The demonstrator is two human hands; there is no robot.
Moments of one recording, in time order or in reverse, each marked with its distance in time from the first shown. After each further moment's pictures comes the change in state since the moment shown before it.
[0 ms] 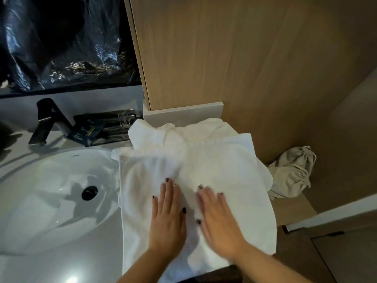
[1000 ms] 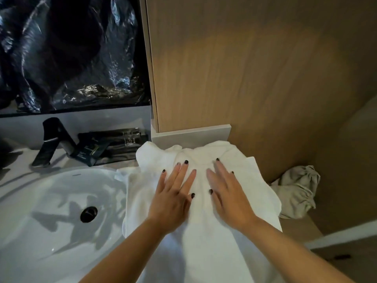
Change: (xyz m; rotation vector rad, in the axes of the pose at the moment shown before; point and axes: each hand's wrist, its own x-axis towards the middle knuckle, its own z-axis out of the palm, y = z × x) left_hand 0.111 -0.027 -0.045 0.201 0.124 0.375; right_hand 0.093 0.044 -0.051 0.221 0.287 0.103
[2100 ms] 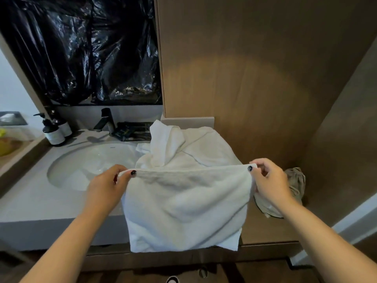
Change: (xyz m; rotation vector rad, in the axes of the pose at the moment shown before) left_hand -0.199 0.090 -0.157 -0.261 0.344 -0.668; right_hand -0.174 0.019 -0.189 0.499 0.208 0.380
